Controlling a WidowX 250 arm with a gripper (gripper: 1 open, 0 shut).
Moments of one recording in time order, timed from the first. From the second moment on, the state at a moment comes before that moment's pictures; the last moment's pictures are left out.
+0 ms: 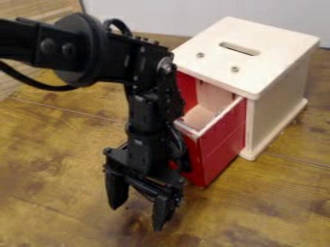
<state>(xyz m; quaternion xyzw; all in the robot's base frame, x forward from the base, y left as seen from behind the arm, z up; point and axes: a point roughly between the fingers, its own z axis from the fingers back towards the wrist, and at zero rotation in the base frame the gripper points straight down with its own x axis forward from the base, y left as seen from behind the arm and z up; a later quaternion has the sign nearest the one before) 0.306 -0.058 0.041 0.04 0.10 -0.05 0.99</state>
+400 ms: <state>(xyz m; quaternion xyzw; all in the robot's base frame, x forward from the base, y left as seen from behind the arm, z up) 0.310 -0.059 0.042 0.04 0.11 -0.05 0.99</state>
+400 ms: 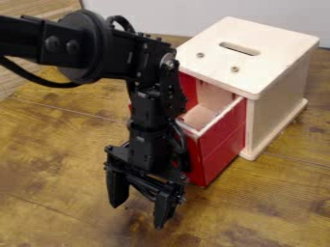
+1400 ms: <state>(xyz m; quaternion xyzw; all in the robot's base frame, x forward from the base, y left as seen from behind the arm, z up) 0.355 -0.074 0.046 0.02 0.06 -0.06 1.00</state>
